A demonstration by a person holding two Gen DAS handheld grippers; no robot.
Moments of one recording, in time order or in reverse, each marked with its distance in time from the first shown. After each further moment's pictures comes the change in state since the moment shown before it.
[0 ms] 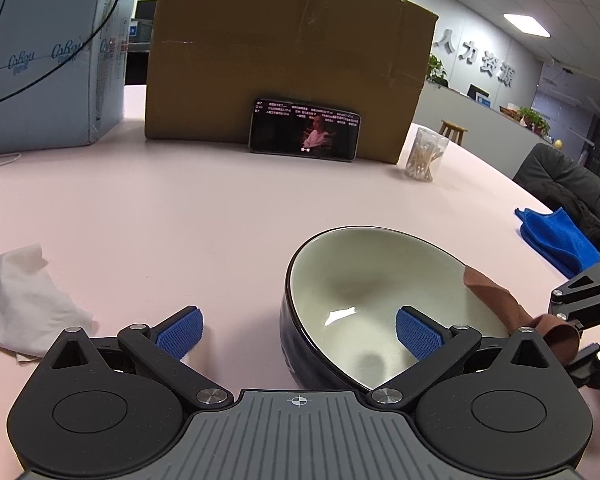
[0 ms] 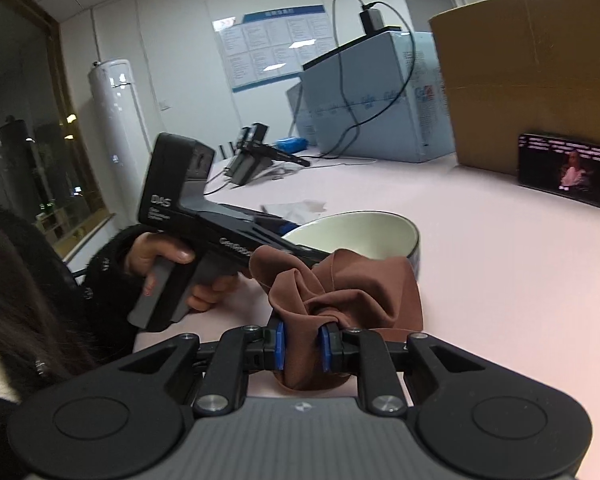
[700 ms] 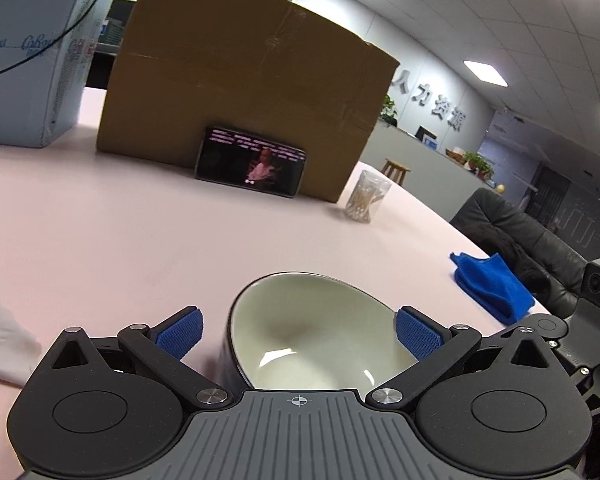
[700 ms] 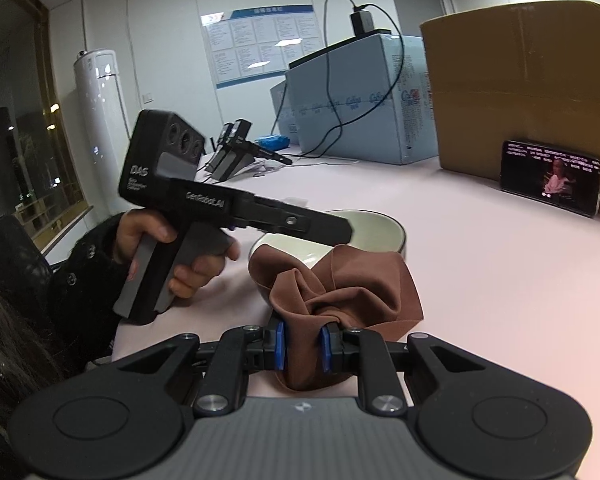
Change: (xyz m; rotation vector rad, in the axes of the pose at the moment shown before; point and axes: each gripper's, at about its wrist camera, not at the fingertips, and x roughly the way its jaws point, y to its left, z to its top) left arm -0.006 0.003 0.008 -0.074 -0.090 -0.228; right arm 0.004 0.007 -0.005 -0.047 0.009 -0.044
